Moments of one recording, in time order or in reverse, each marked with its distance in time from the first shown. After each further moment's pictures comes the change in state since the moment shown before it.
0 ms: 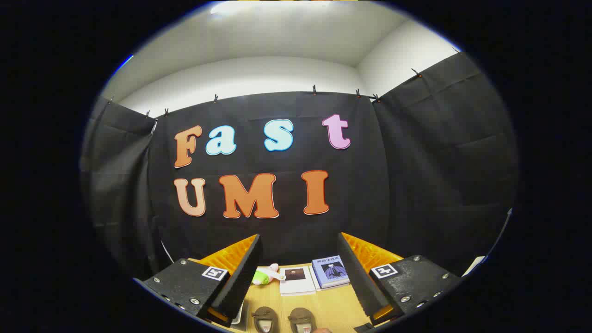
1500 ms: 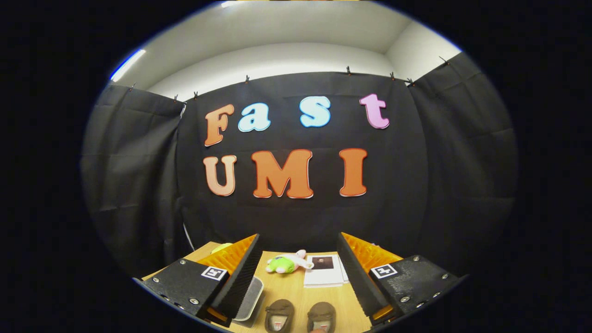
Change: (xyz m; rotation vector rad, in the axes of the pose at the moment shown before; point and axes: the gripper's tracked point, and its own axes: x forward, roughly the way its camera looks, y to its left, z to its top) arm 0.033 0.074 -0.098 0.011 0.131 0.247
